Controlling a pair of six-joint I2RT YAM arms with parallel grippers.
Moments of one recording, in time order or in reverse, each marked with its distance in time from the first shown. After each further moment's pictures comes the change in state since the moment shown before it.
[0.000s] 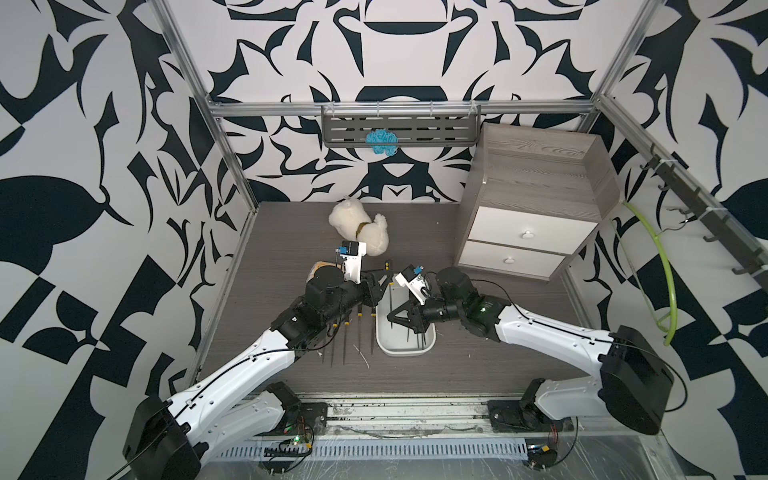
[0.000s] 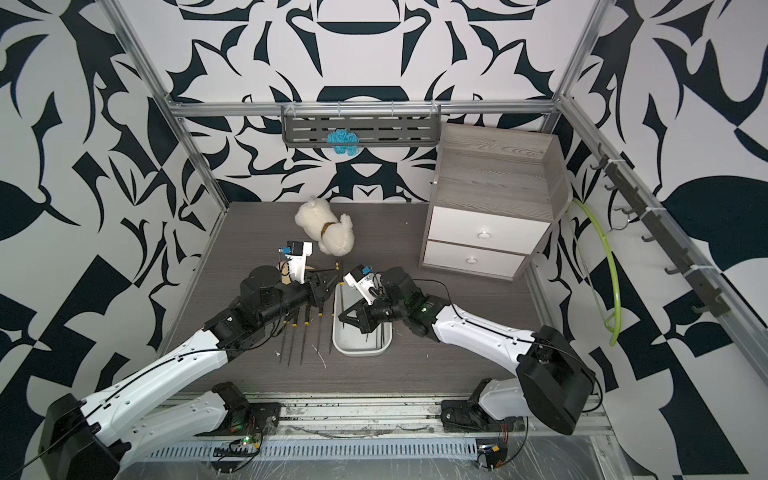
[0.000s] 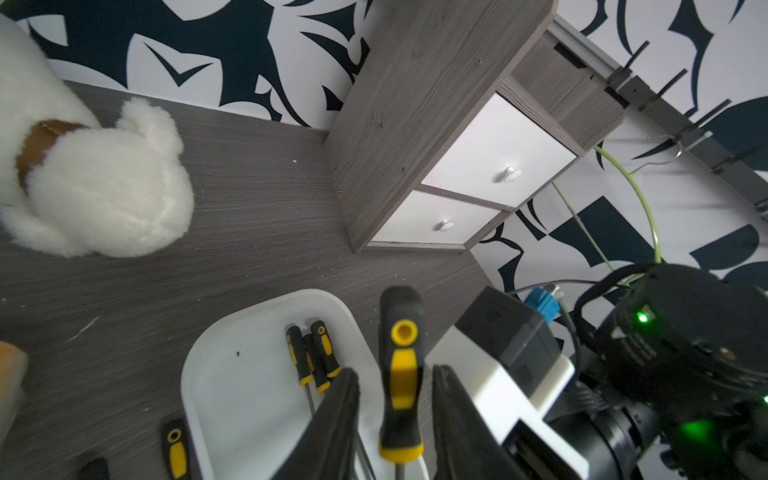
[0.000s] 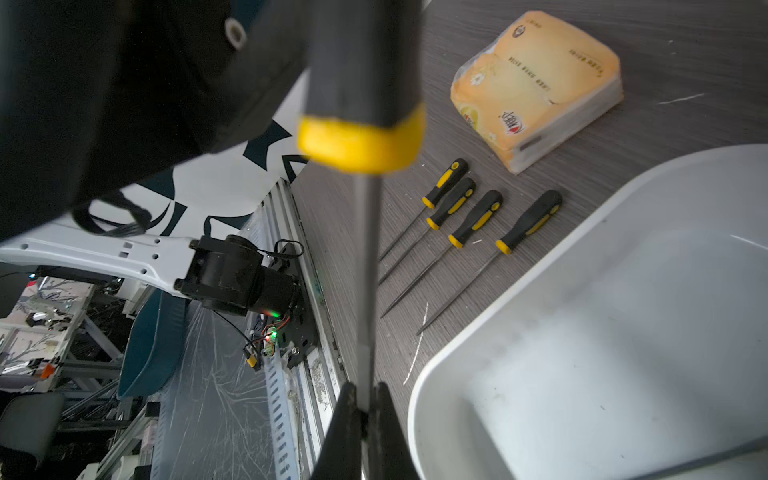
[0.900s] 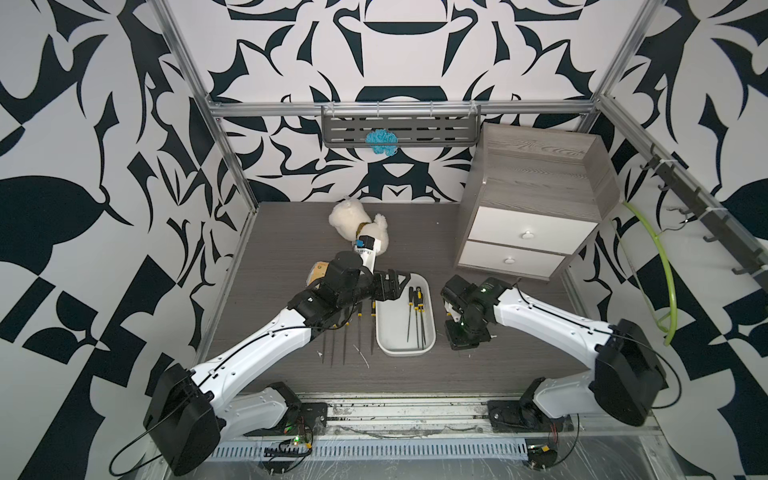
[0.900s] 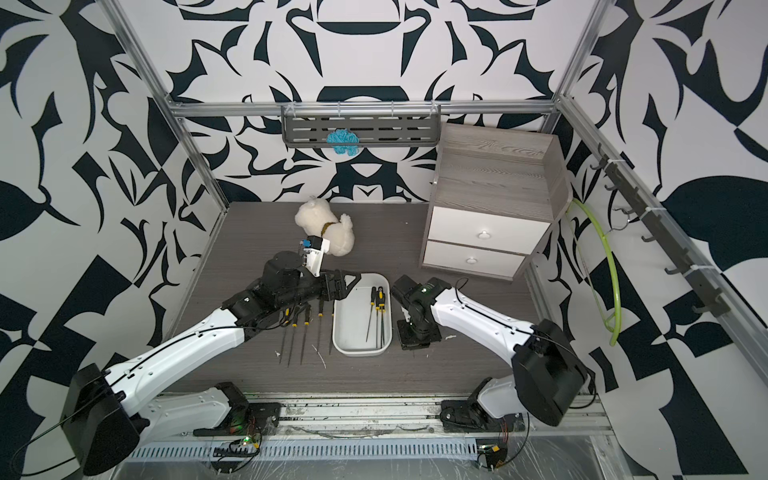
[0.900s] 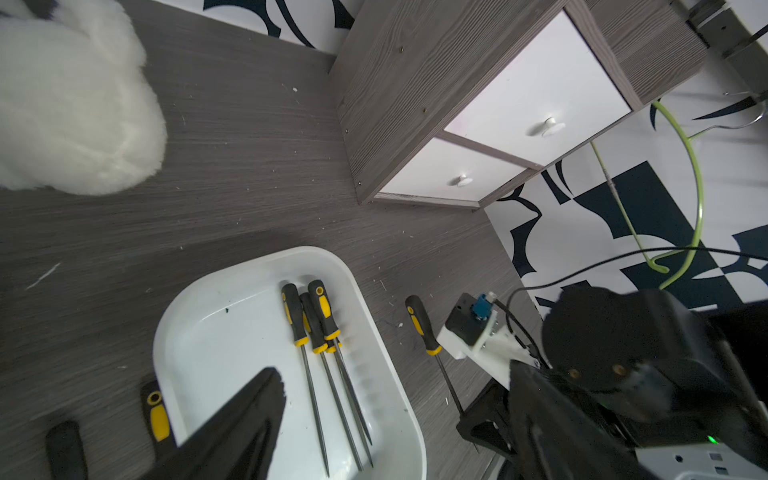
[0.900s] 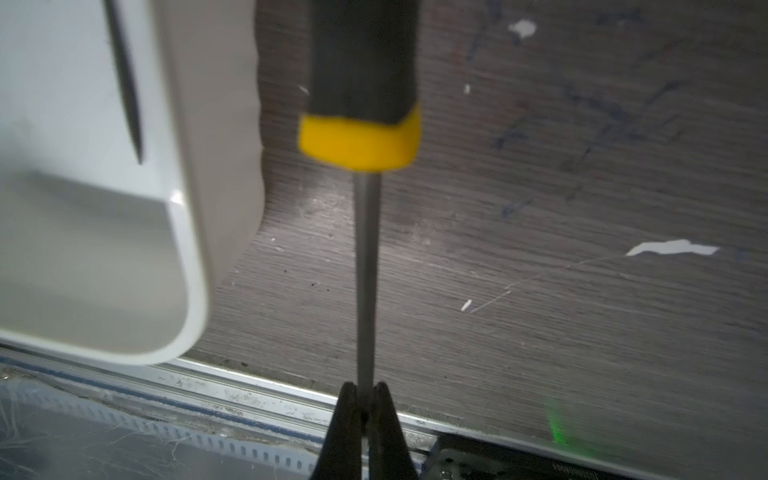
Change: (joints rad) left arm 0.000 0.195 0.163 -0.175 0.072 -0.038; right arm -0.103 0.119 0.170 -1.101 0.410 0.106
